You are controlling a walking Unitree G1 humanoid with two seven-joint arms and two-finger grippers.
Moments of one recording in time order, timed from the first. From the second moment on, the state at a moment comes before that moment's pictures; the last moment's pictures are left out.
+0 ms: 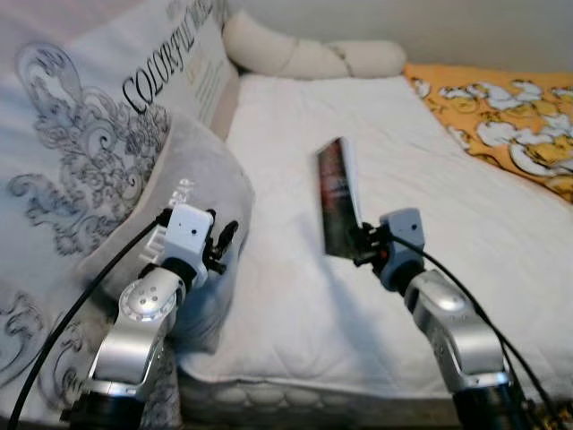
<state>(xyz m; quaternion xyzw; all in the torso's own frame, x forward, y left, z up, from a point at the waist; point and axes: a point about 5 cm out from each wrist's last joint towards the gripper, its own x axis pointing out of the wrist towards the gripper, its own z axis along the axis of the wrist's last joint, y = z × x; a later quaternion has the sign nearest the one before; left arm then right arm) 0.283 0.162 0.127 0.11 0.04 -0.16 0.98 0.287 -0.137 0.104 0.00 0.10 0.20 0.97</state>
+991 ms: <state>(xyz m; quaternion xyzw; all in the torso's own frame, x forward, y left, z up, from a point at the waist) 0.279 0.166 0.118 0.08 0.07 -0.11 0.99 0.277 -0.144 0.093 0.01 0.13 0.10 0.99</state>
